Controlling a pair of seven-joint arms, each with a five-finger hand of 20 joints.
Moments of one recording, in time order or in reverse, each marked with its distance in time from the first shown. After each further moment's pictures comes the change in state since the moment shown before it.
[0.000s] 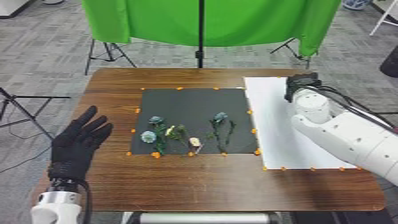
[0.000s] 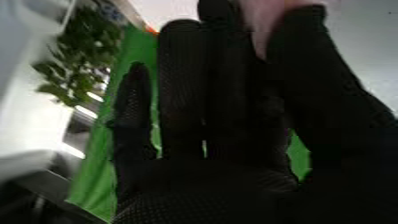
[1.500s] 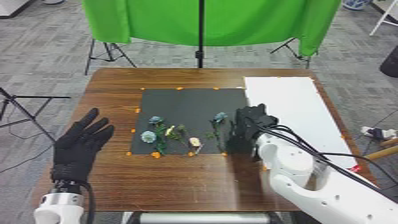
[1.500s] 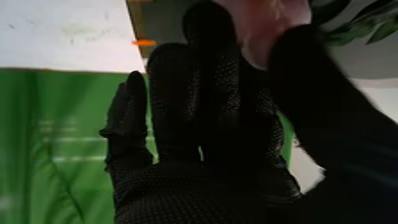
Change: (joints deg) left arm 0.0 -2.0 0.4 0.0 0.9 -0.1 -0.9; right arm -30.6 2.1 17.8 -37.8 -3.7 3.5 0.1
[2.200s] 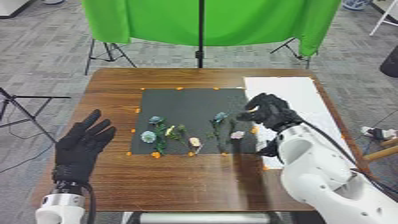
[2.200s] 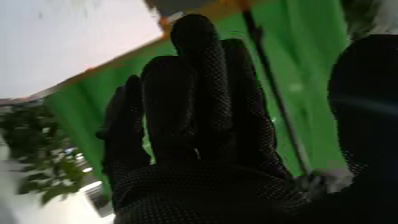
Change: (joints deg) left arm 0.1 -1.7 -0.6 0.2 1.5 -1.5 -1.8; right arm -15.6 -0.1 20.9 -12.4 13.5 11.3 4.6
